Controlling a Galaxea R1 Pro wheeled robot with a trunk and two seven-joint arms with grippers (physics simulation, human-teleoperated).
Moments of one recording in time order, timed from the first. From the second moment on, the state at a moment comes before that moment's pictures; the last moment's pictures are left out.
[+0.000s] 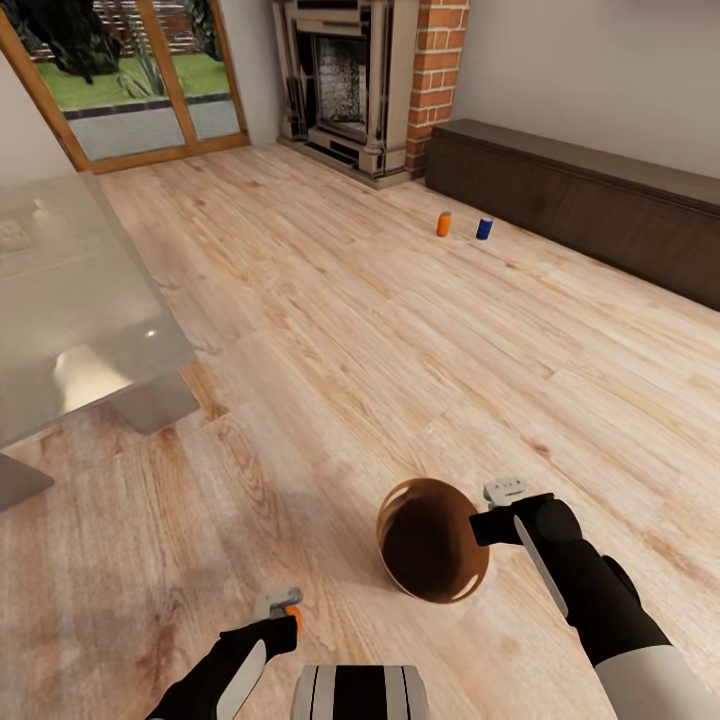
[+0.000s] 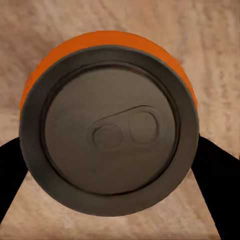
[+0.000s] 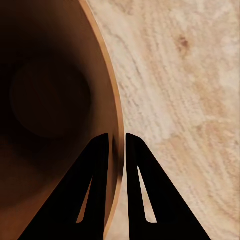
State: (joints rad) left arm -0.45 -0.06 -0.22 -0.57 0.39 0.32 0.17; right arm -0.55 -0.15 0.15 -1.27 0.03 1.05 0.20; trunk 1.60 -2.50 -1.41
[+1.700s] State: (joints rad) left arm -0.44 -0.06 -0.23 -0.70 0.38 0.32 0.17; right arm -0.55 -0.15 0.15 -1.24 0.04 1.05 0.19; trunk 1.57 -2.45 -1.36
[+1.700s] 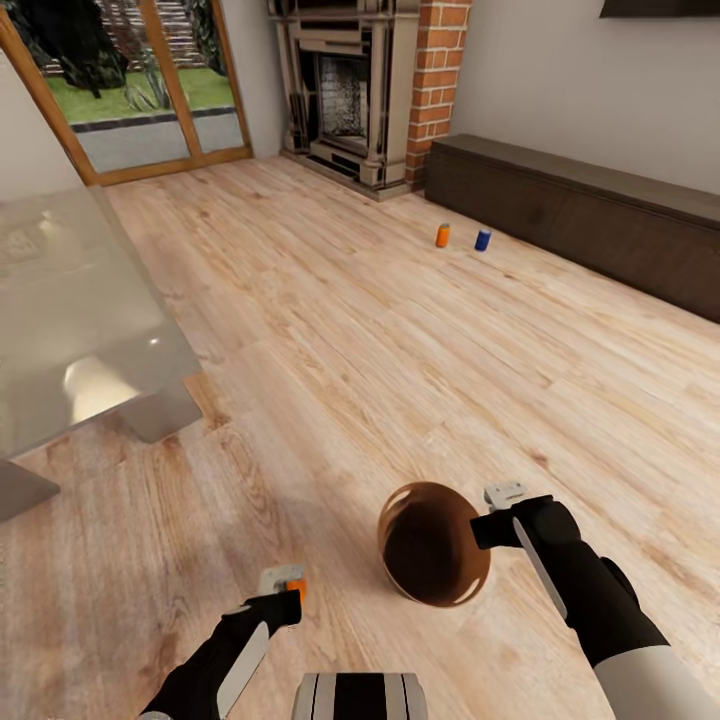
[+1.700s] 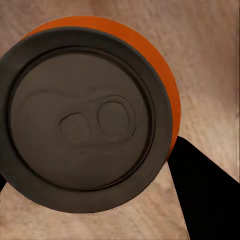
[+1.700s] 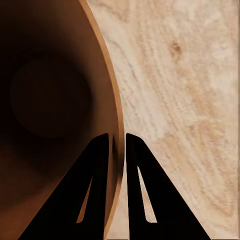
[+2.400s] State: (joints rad) left arm -0.44 -0.05 -0.23 -0.88 0.38 0.38 0.17; right arm -0.55 -0.15 0.15 -1.20 0.03 1.05 0.19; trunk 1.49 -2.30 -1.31
